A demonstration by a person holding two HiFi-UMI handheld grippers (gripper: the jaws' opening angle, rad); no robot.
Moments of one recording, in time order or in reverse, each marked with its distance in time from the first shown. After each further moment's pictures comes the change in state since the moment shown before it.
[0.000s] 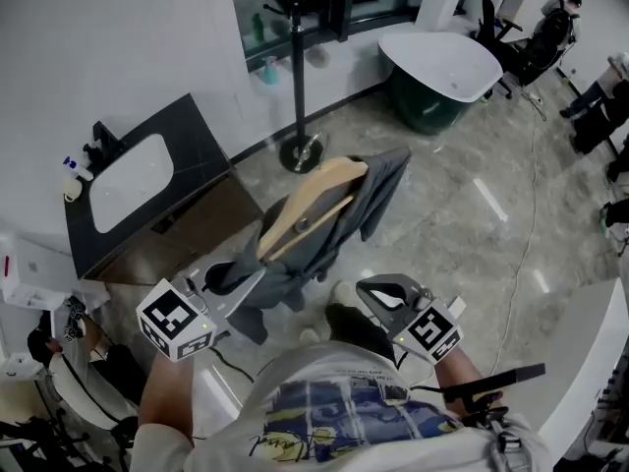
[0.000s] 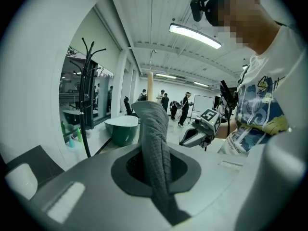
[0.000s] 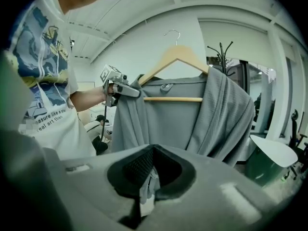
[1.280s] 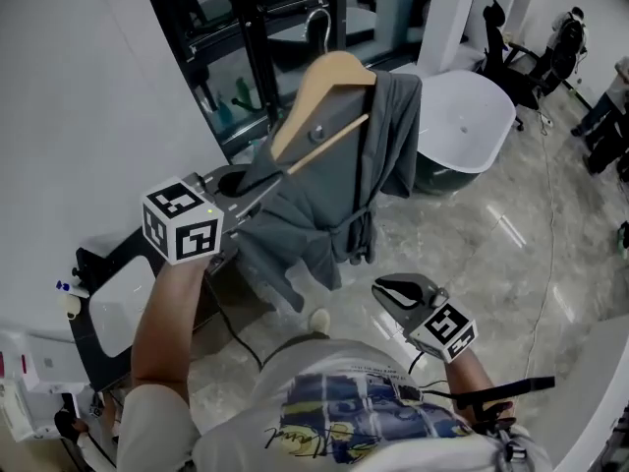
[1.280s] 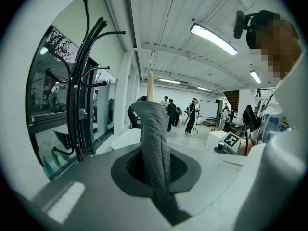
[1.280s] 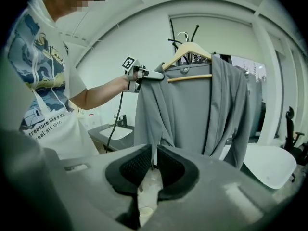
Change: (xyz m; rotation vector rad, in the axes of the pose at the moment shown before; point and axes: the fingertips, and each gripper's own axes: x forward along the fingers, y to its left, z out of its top) left arm 0.322 0.388 0.267 0.090 -0.037 -0.028; right arm 0.107 -0.432 0.048 0.071 -0.094 -0.109
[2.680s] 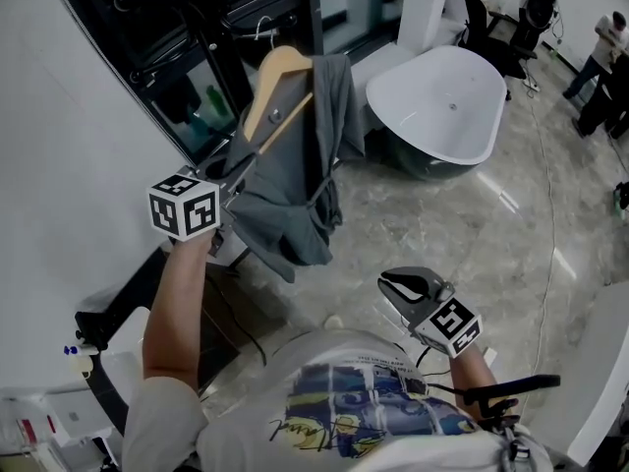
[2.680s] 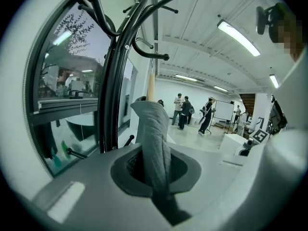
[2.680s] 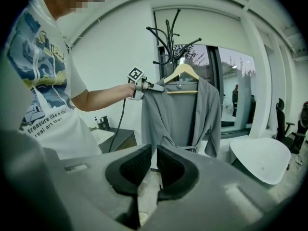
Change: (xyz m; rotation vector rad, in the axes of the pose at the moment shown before) left arm 0.075 0.213 -0.031 -0.099 0.049 0.121; right arm 0.081 -0.089 0.015 0.094 0.033 -0.133
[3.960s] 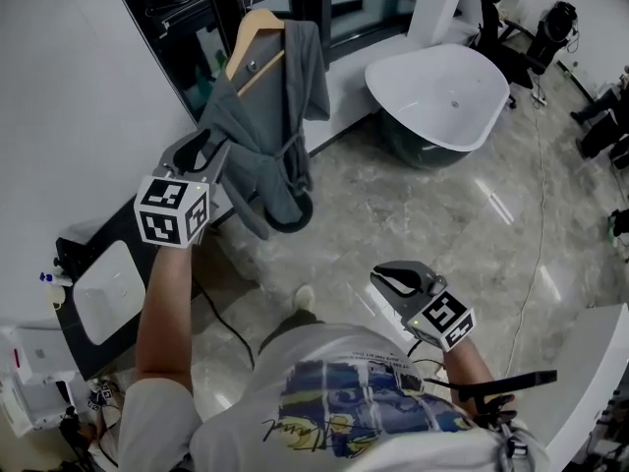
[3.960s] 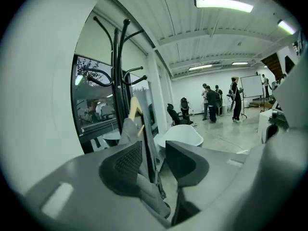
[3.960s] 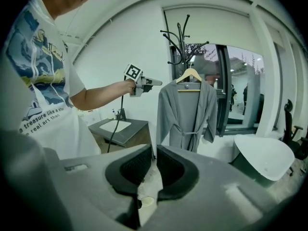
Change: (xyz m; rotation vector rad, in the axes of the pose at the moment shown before) left arm -0.088 -0.097 -0.026 0.194 -0.070 0.438; right arm -0.110 0.043 -0.061 -0.061 0.053 0.125
